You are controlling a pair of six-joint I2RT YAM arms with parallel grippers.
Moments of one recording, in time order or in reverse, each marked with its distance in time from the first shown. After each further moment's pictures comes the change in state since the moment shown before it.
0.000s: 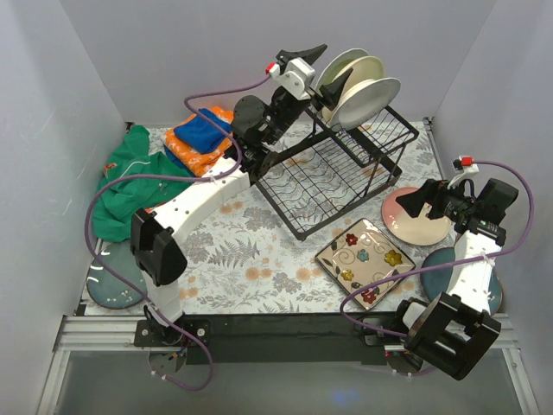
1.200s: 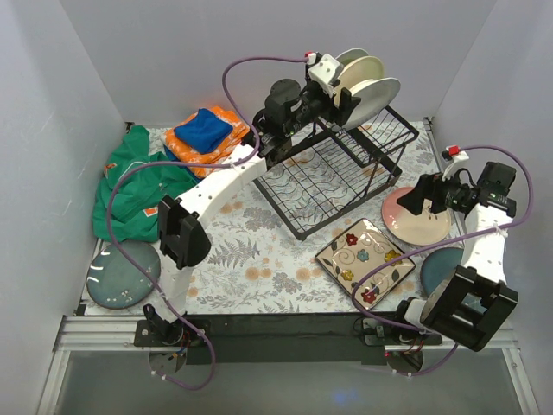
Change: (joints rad) left arm 0.022 0.205 0.273 -0.533 0.042 -0.165; right arm 0.045 0.192 0.230 -0.344 0.056 -0.340
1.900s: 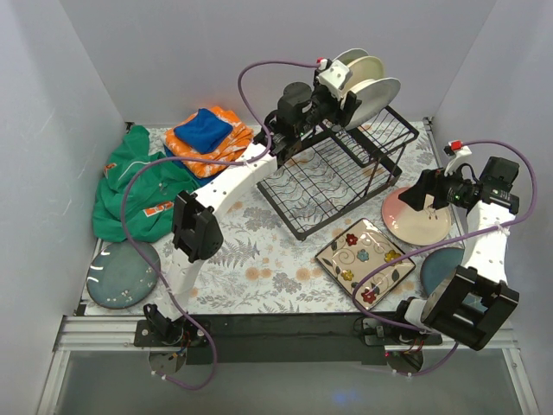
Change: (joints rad) left arm 0.000 0.130 0.116 -0.025 -0.040 0.051; right arm 0.008 0.010 0.050 -0.016 0.007 0.013
